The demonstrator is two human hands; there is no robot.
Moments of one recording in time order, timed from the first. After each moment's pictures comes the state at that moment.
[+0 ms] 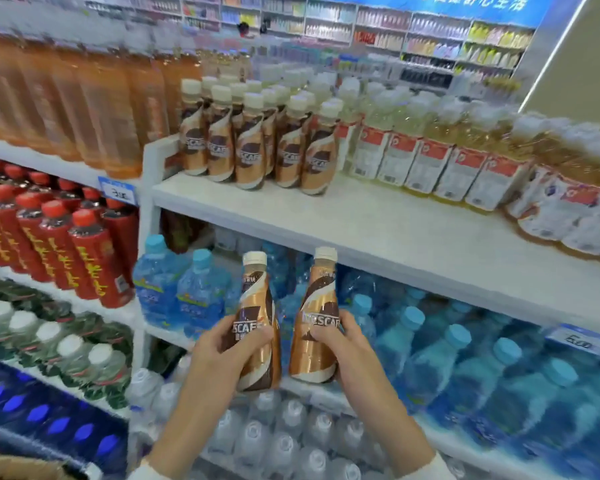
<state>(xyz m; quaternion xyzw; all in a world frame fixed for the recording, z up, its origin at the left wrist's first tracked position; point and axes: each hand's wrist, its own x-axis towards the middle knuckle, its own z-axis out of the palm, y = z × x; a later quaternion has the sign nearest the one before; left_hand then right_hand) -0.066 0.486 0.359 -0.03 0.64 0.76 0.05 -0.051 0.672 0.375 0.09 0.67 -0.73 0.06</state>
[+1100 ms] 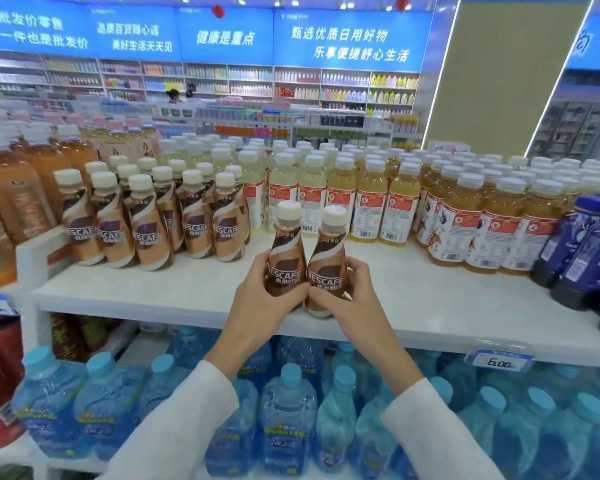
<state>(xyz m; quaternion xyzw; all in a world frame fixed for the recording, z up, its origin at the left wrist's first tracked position) -0.215 0.647 0.440 0.25 0.73 0.63 -0.03 -0.140 0.807 0.447 0.05 0.76 -0.62 -0.20</state>
